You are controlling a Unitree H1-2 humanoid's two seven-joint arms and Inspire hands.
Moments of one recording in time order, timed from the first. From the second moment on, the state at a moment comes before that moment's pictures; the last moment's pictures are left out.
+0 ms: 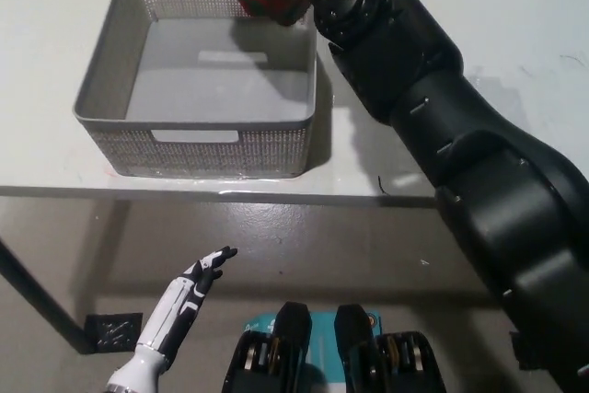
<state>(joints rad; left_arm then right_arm) -0.07 0.16 -0.11 0.18 0.07 -0.24 -0.14 -1.48 0.07 0.22 1.27 -0.34 -0.04 -0.15</state>
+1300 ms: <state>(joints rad) -0.10 0.18 -0.12 0.18 0.10 -0.21 -0.17 -0.94 -0.20 0.14 0.50 -0.30 0.11 0.11</state>
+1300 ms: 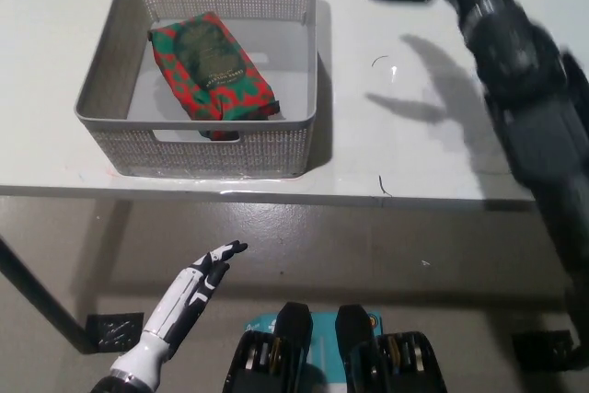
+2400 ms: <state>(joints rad) -0.12 0.18 -0.11 0.25 0.09 -0.22 -0.17 0.05 -0.05 0.07 0.13 -0.05 -0.26 0.12</state>
